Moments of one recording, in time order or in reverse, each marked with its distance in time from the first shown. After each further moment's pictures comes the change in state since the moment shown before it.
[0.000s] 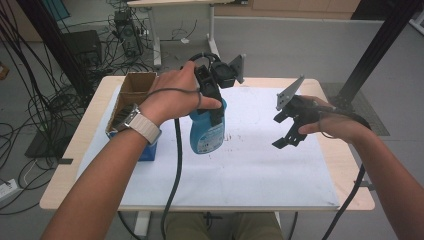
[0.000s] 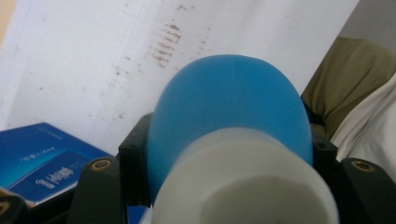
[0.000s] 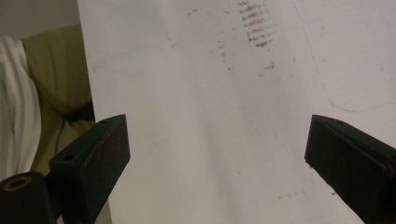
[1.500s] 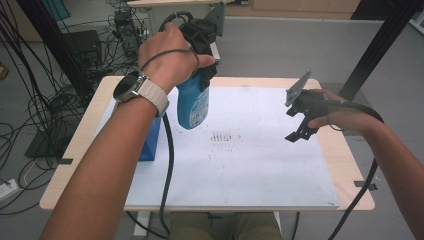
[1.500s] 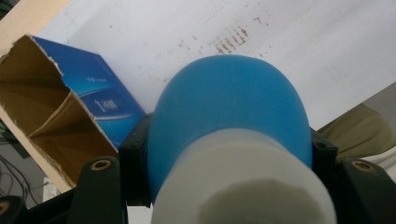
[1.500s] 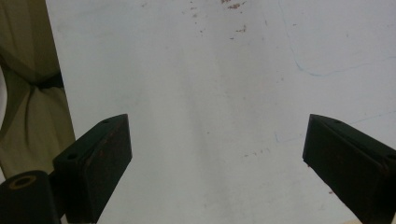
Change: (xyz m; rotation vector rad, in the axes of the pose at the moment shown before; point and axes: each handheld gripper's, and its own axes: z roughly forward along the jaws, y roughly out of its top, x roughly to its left) left arm 0.044 -0.003 -0.059 0.027 0.090 -0.459; right arm -0.016 -0.011 -0.014 0.105 -0.060 -0.026
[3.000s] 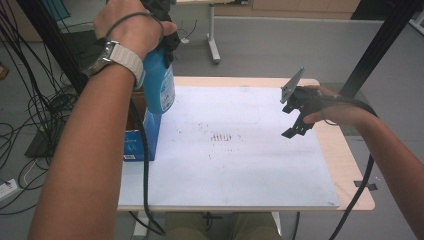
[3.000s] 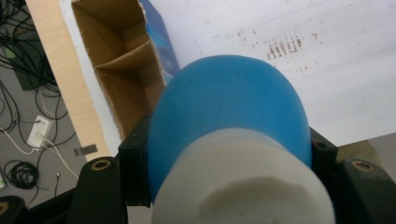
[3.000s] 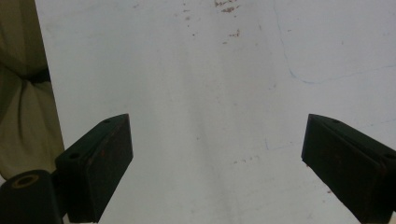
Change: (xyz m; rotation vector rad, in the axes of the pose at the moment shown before) left arm 0.069 -0.026 -0.039 0.027 0.049 -0.306; right arm -0.013 0.011 0.006 0.017 0.002 -0.025
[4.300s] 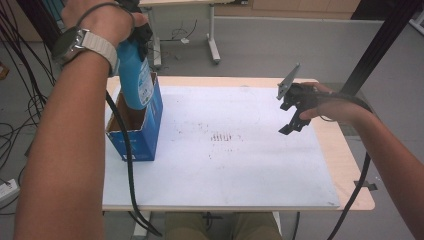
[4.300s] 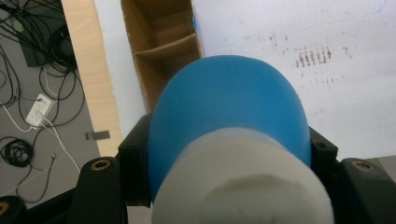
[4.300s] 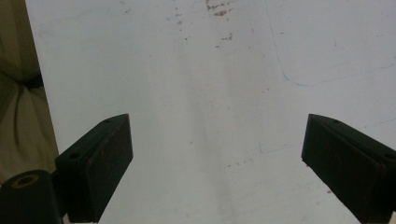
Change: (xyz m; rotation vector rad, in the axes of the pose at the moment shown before) left arm 0.052 -0.001 0.002 0.005 0.006 -0.121; right arm -0.008 0.007 0.002 0.008 -0.002 0.011
